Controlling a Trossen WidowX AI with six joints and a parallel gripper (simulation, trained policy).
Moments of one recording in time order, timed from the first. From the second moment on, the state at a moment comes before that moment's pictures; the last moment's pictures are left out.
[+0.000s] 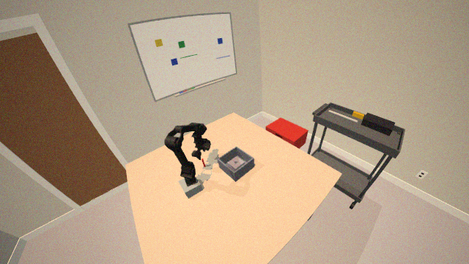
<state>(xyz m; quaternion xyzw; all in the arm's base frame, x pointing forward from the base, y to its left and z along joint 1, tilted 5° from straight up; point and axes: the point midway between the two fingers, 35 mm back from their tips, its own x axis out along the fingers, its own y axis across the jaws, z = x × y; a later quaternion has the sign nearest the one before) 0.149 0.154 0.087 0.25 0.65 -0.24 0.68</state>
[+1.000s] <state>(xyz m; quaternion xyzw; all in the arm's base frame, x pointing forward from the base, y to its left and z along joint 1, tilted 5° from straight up) 0.148 0.147 -0.010 0.21 0.67 -0.27 0.66</state>
